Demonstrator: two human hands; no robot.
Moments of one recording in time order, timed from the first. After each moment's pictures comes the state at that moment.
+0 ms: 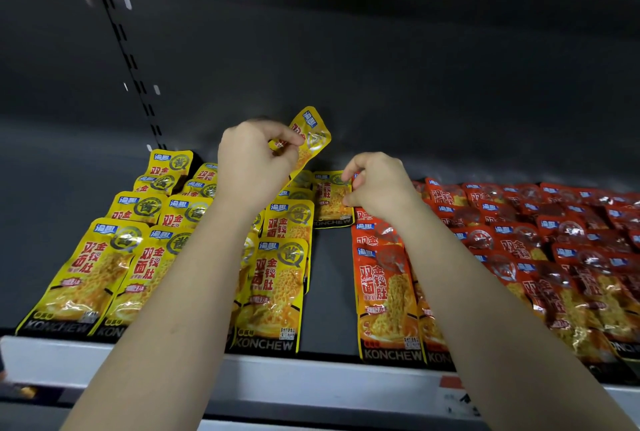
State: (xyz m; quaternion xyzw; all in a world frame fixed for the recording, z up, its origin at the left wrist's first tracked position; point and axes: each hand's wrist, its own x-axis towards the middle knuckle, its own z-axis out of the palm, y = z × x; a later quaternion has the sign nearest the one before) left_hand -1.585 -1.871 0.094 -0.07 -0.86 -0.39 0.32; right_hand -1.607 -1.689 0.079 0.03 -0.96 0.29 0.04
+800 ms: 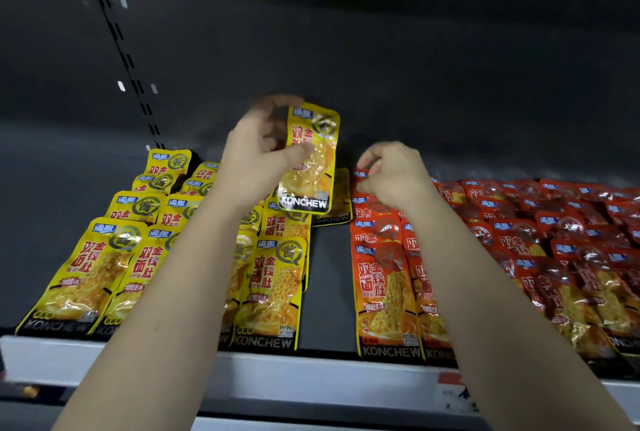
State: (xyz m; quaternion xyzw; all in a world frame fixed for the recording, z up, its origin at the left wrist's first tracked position) left_hand -1.583 -1.871 0.097 -0.14 -0.75 -0.62 0.17; right_hand -1.613 -1.670 0.086 0.01 -0.95 0.30 0.06
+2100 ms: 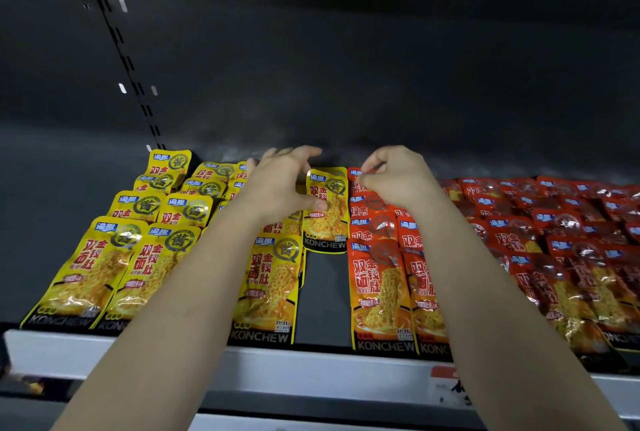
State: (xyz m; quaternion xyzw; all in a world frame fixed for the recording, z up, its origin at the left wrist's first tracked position) left_hand -1.592 -1.856 0.072 -0.13 -0.96 -0.25 0.09; right_hand -1.608 -1.659 0.082 0.00 -0.94 0.32 0.06
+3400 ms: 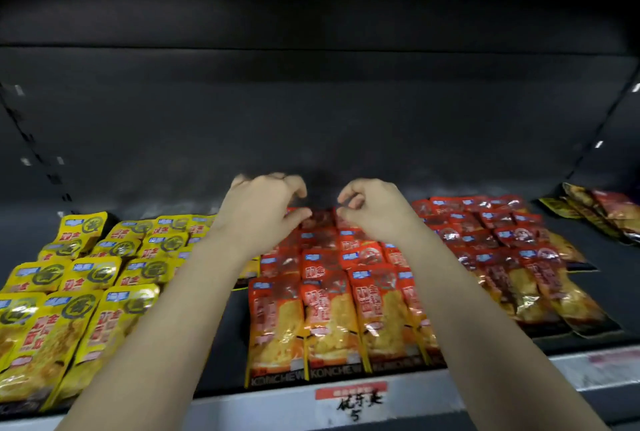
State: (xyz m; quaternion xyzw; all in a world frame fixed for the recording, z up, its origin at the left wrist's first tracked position) left_hand -1.569 -1.753 0.123 -0.24 -0.94 -0.08 0.22; right_hand -1.575 -1.551 0.102 0.05 -0.94 0.32 0.12
